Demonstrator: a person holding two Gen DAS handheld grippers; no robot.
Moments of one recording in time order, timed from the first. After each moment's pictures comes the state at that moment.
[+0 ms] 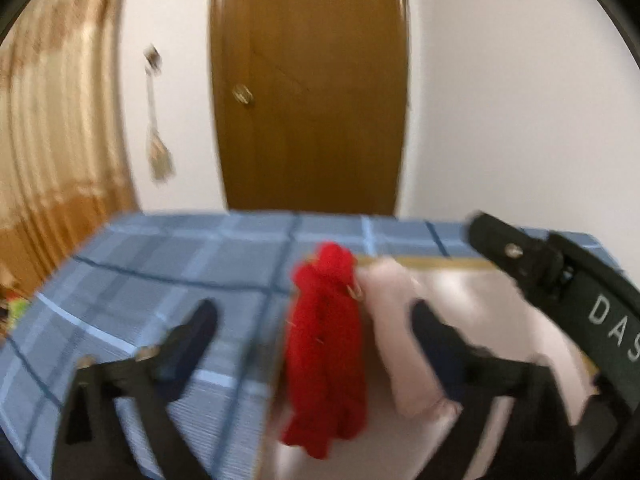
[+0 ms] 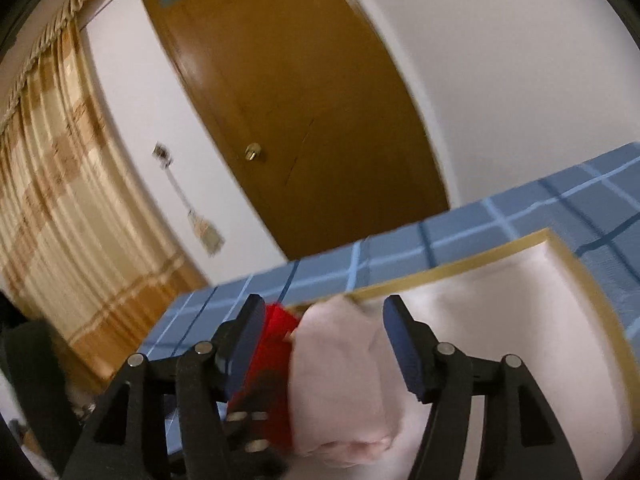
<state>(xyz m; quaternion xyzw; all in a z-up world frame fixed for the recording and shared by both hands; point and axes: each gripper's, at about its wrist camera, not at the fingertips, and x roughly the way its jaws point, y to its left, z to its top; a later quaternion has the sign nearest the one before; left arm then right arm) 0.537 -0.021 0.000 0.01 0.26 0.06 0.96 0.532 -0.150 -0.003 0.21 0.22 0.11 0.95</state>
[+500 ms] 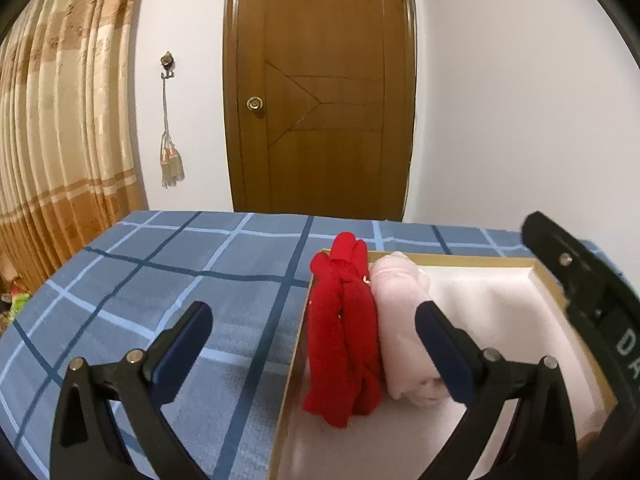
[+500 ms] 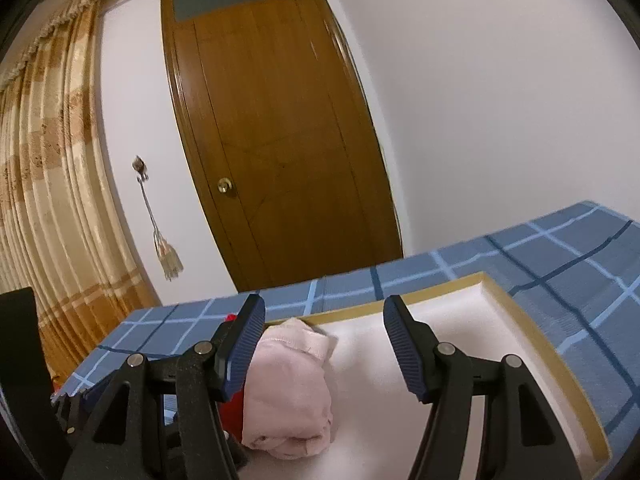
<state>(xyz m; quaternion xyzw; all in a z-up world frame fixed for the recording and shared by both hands) 0.514 -0.005 -0.012 -0.02 0.25 0.05 0.97 0.482 -0.140 0.005 0.14 0.14 0.03 0.98</state>
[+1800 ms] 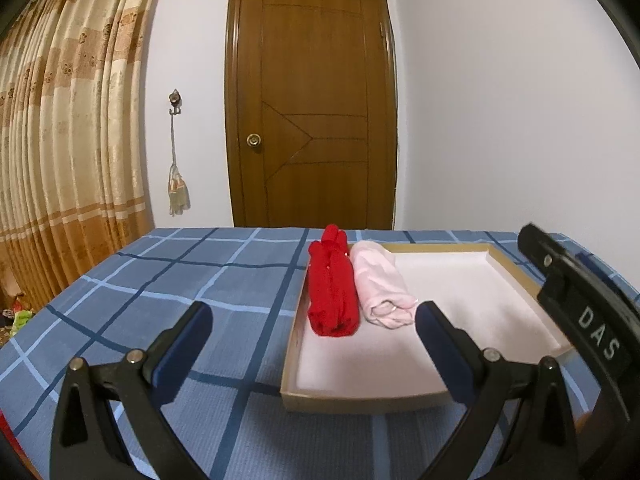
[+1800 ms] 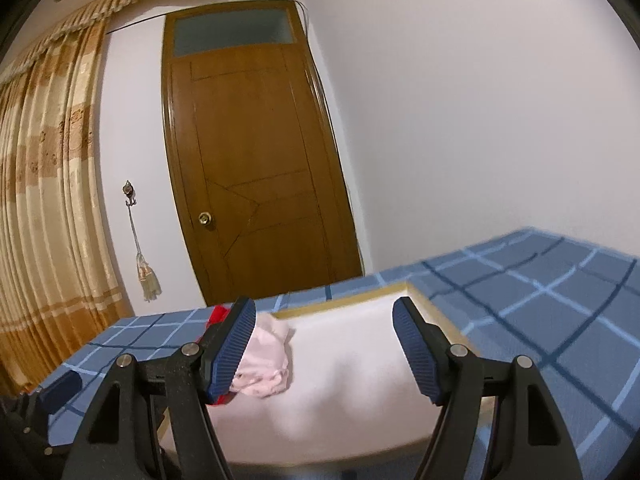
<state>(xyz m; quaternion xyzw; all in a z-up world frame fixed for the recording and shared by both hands) 0.402 -0.012 -0.009 0.00 0.19 0.04 0.98 0.372 -0.156 0.000 0.12 0.09 -0.03 0.99</state>
